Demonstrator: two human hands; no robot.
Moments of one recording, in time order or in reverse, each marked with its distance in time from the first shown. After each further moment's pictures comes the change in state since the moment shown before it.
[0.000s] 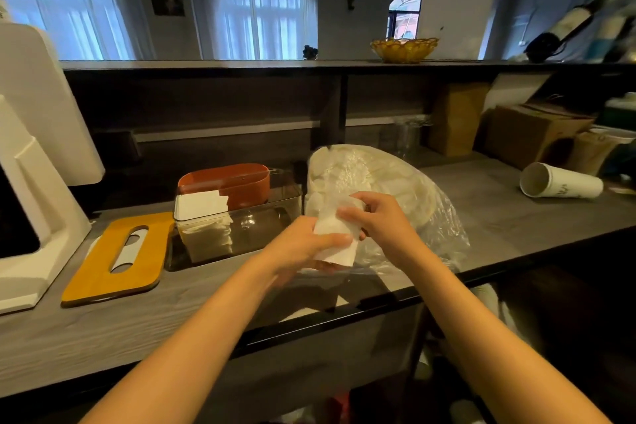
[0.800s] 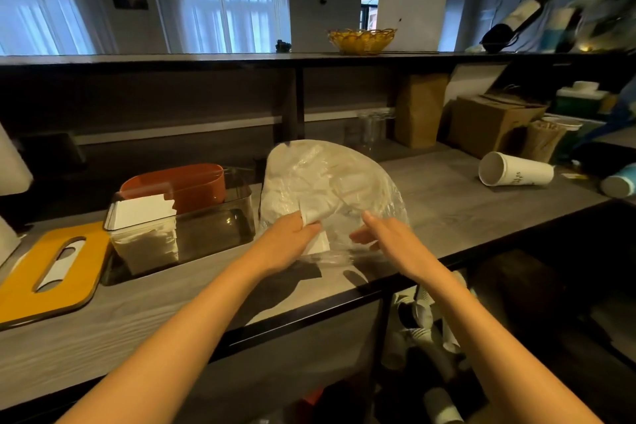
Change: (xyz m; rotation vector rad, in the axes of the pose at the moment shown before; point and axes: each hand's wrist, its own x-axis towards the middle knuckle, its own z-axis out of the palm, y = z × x) left_hand 0.053 -0.008 0.040 0.525 0.081 0.186; right_hand -0.031 0.050 -0.091 -0.375 -0.066 0.066
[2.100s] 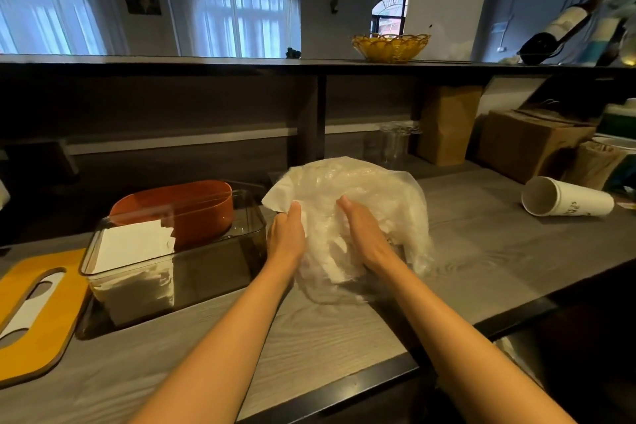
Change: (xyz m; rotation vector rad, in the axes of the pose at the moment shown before) left_hand 0.104 -0.062 -0.008 -0.549 0.505 -0.383; right_hand 0.137 -0.010 0.067 0.394 0.178 0.099
